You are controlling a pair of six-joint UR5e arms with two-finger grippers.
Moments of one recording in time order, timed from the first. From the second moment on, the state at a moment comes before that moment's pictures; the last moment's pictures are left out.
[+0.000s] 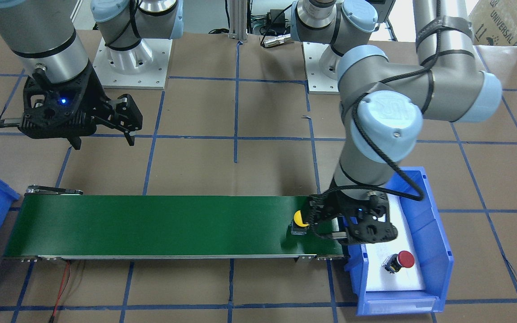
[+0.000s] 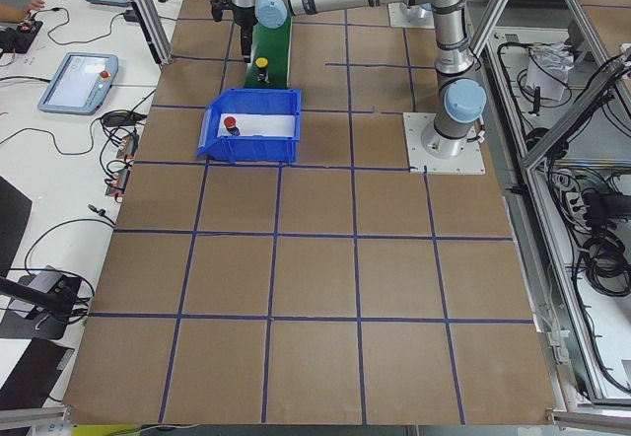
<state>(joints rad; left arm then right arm) -1.62 -2.00 -1.37 -1.27 1.63 -0.14 1.60 -1.46 1.49 -1.67 -1.56 -0.08</state>
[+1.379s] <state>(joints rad) -1.34 -2.15 -1.42 -1.12 1.52 -0.16 1.60 -1.46 1.48 -1.67 -1.57 -0.13</state>
